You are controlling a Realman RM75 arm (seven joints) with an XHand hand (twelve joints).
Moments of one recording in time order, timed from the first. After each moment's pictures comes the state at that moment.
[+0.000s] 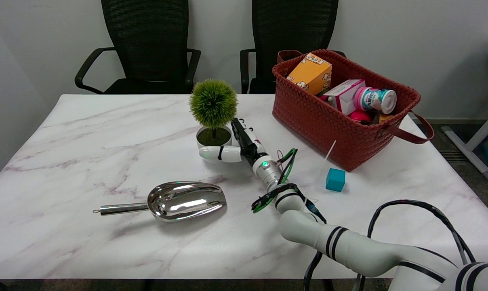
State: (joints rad) arm 0.44 -1.45 -2.22 0.77 1.18 0.54 0.73
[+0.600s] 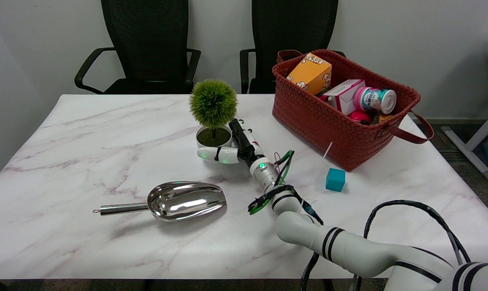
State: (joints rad) arm 0.45 -1.47 -2.22 0.74 1.18 0.55 0.74
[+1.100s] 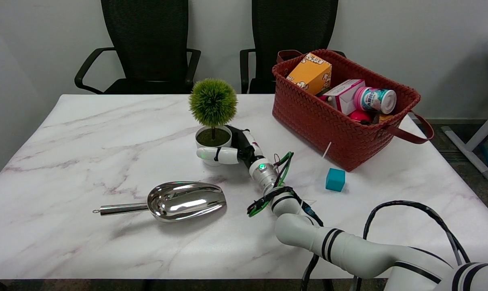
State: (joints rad) arm 0.44 -1.47 -2.23 0.73 1.16 0.56 0.80
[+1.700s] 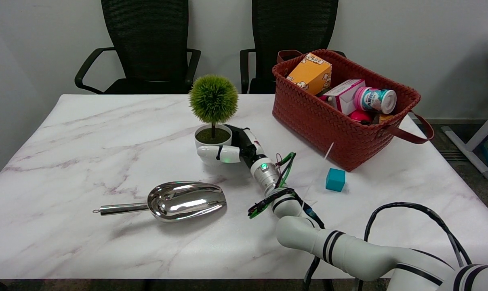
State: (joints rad) arm 0.43 -1.47 -2.24 0.74 1.14 0.61 0.85
